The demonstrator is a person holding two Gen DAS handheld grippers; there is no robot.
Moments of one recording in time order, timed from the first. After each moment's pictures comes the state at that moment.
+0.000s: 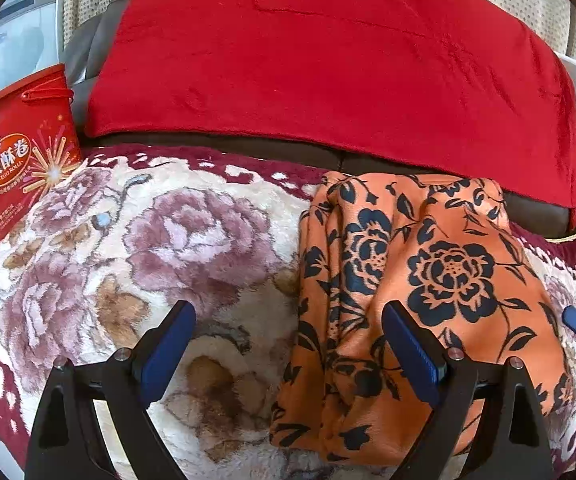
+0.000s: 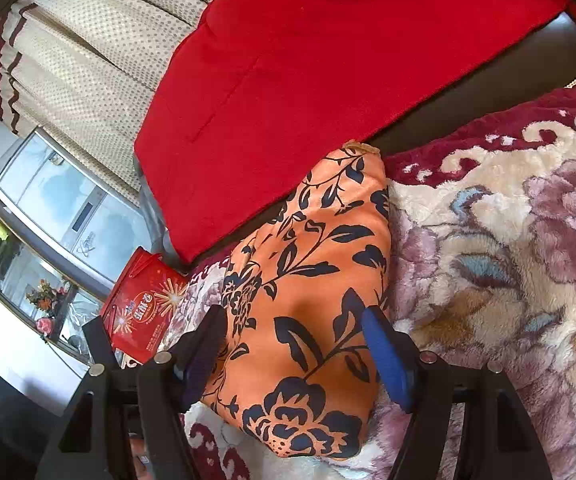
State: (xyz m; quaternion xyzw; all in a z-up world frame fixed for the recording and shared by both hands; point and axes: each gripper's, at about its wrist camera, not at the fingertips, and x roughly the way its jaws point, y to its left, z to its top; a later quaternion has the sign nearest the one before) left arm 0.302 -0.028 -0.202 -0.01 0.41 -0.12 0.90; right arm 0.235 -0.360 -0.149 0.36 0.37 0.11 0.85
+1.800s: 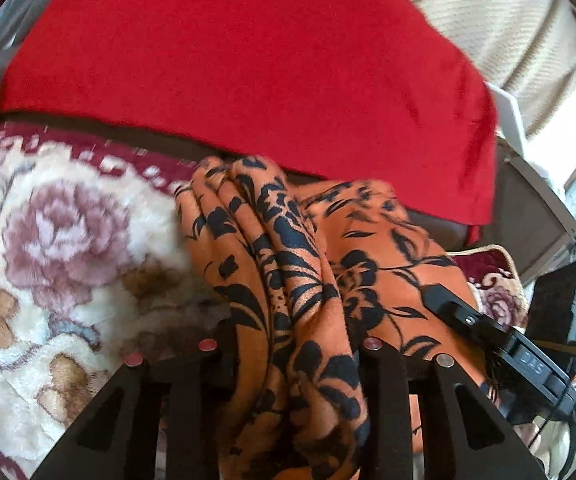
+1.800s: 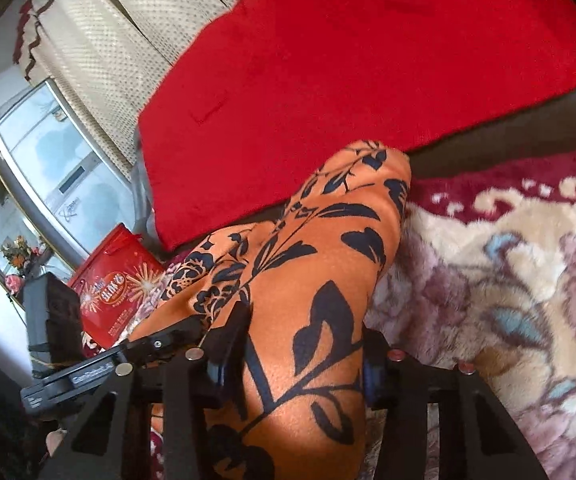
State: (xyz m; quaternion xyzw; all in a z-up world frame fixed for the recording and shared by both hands) left arm 0.302 -0.086 -0.181 -0.11 0.41 -0.29 0.86; right arm 0.263 -0.325 -0.150 0.27 0.35 0.11 0.89
